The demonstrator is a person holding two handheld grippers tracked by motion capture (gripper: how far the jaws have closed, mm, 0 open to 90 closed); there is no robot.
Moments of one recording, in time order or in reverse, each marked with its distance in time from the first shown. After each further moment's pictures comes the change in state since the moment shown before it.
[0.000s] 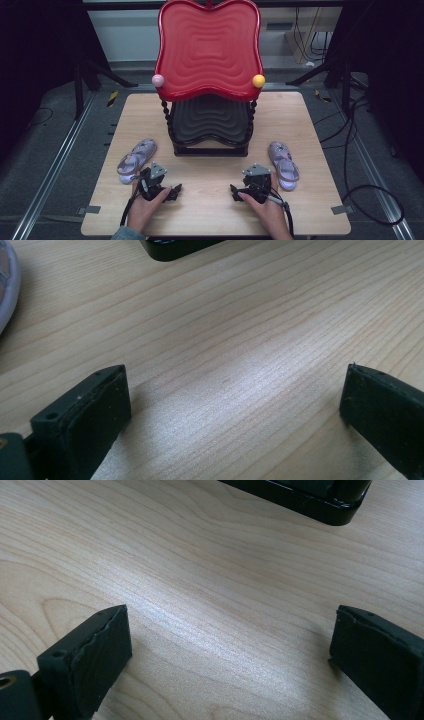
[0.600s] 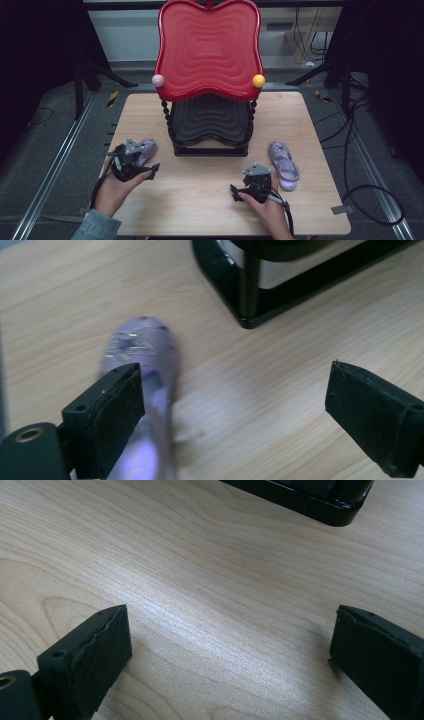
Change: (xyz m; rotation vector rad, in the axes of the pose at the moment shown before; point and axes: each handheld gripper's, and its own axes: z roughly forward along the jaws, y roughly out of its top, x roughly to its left) left arm 0.049 0.066 -0.083 0.017 0.123 0.059; right arm -0.001 0.000 0.000 0.000 0.007 -0.007
